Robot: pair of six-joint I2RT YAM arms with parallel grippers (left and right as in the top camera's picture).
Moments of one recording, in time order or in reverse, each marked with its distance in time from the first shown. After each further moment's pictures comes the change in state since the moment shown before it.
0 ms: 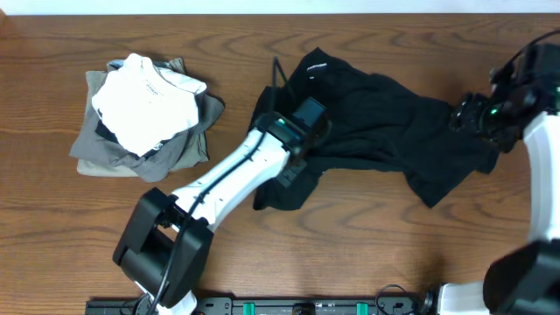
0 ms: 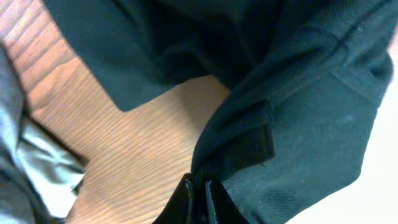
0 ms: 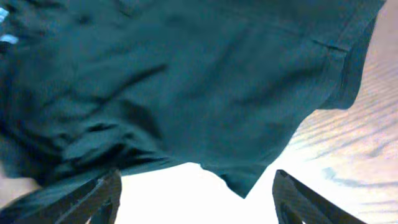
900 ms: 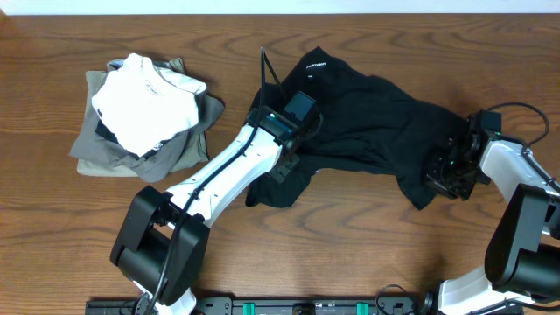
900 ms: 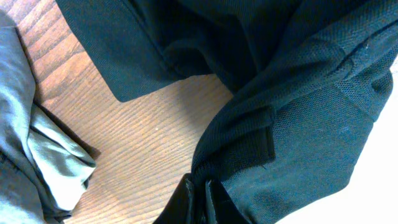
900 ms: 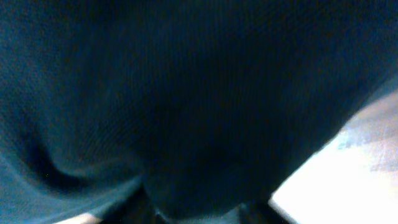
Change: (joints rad) left arm 0.038 -0.001 0.000 -0.003 -0.008 0.000; right arm -0.004 0.125 -0.492 0.360 -0.021 0.079
